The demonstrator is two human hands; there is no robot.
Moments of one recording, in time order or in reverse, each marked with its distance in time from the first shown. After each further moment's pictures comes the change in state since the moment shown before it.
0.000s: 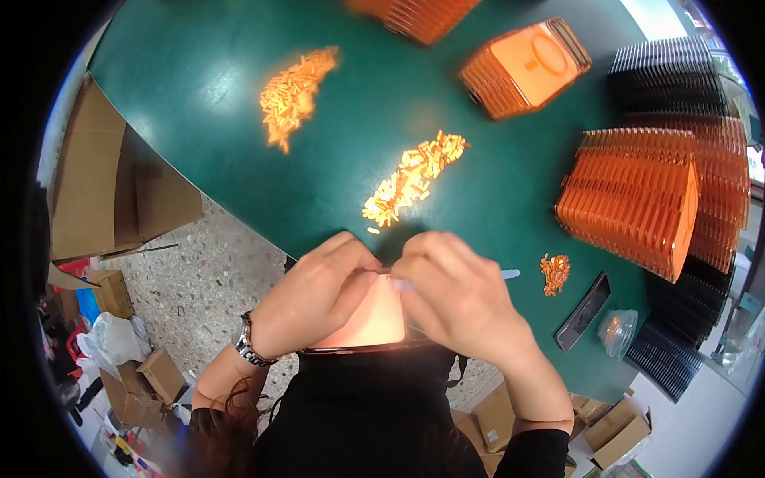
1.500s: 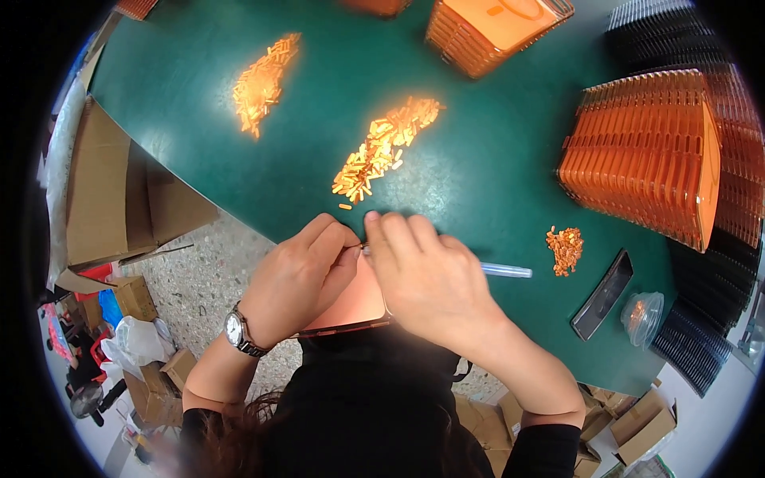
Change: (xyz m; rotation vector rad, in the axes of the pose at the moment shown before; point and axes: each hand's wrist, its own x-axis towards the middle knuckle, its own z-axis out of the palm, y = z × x) left_hand -0.001 0.002 0.020 0.463 0.071 0.133; right_hand -0.022 0.006 0.029 -0.444 0.011 -0.052
